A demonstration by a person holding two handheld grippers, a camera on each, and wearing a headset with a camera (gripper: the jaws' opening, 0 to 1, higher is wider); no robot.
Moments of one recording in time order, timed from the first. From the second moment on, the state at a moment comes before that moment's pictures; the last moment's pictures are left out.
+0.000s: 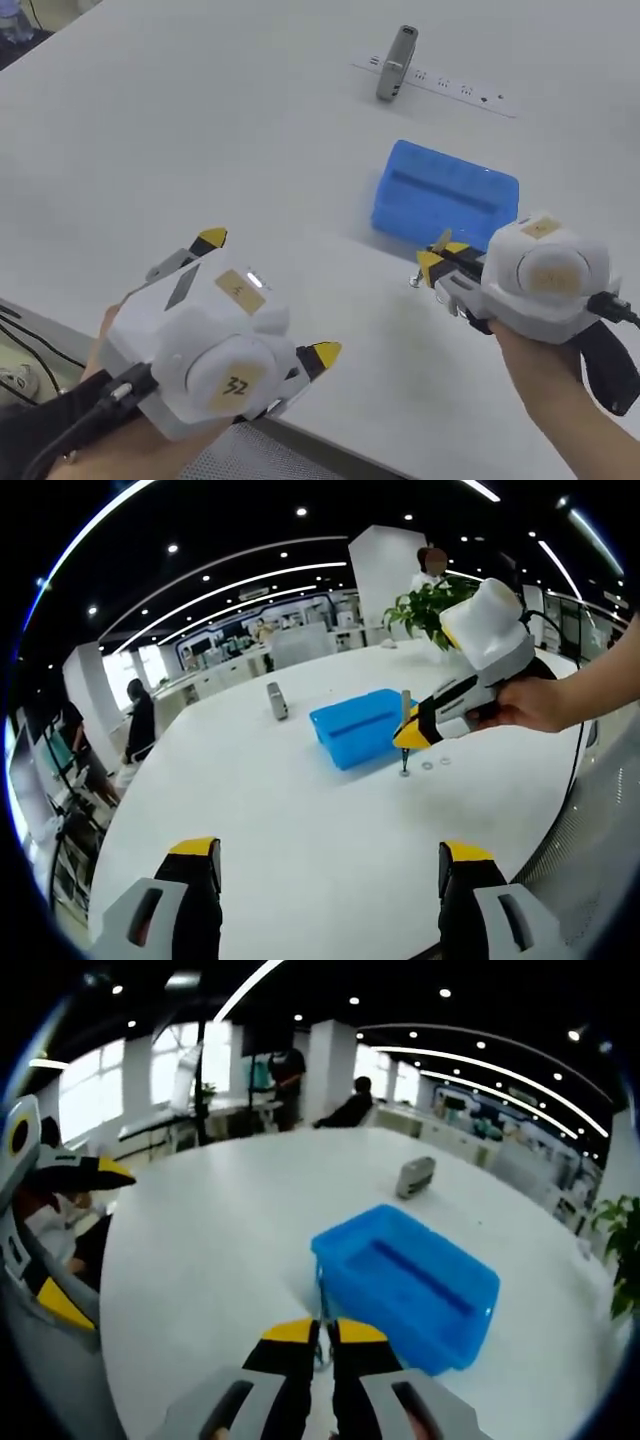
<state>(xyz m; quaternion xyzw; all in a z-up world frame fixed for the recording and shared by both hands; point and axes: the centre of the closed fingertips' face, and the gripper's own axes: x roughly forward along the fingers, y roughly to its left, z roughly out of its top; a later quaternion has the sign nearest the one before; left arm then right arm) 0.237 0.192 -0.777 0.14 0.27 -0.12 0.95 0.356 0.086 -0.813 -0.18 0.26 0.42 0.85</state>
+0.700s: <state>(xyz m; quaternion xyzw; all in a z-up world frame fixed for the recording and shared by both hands) 0.237 0.191 -0.779 0.14 0.27 -0.12 0.94 0.379 0.093 -0.752 -0.13 0.22 0.42 0.87</state>
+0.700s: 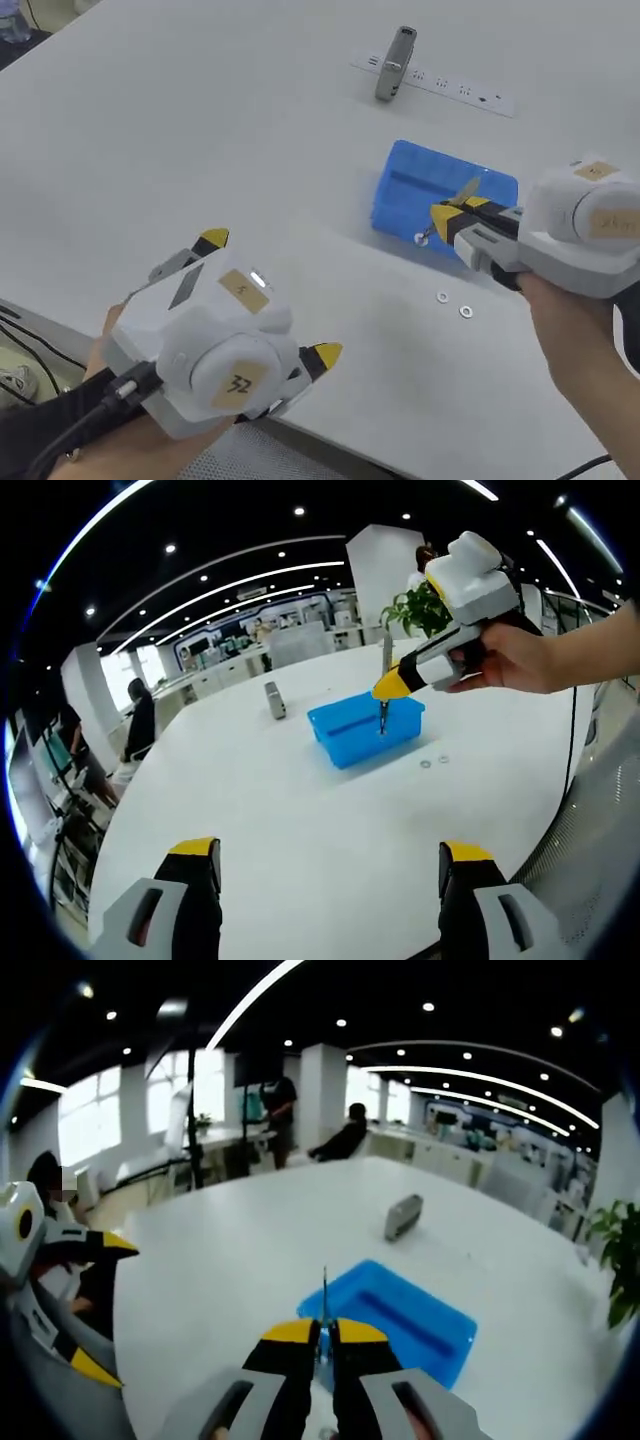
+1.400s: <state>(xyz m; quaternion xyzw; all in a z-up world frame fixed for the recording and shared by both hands) 0.236 0.191 -0.782 0.15 0.28 -0.12 0.94 0.430 0.096 -0.787 -0.12 0.23 0.37 0.89</state>
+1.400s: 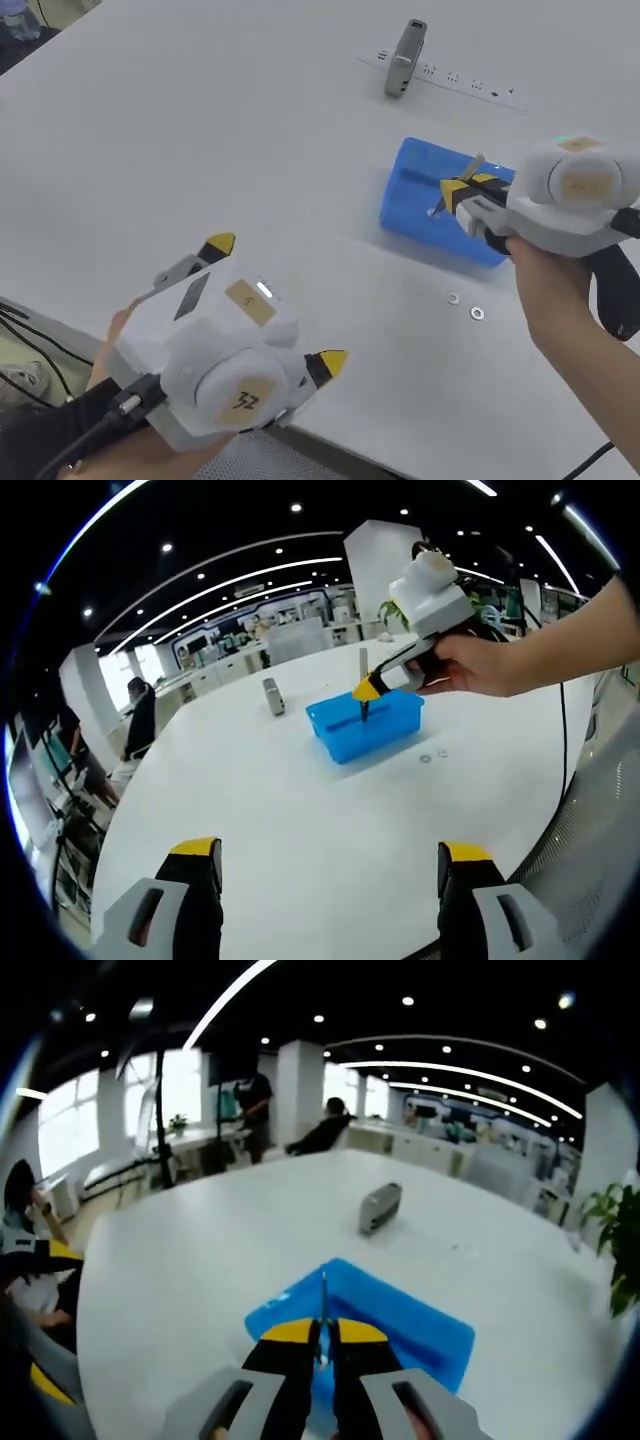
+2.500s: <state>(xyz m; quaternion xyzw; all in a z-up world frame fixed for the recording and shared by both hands) 0.235 0.191 -0.783 0.15 0.28 -0.12 0.94 0.396 0.067 -0.732 -0.07 0.19 0.35 0.91</state>
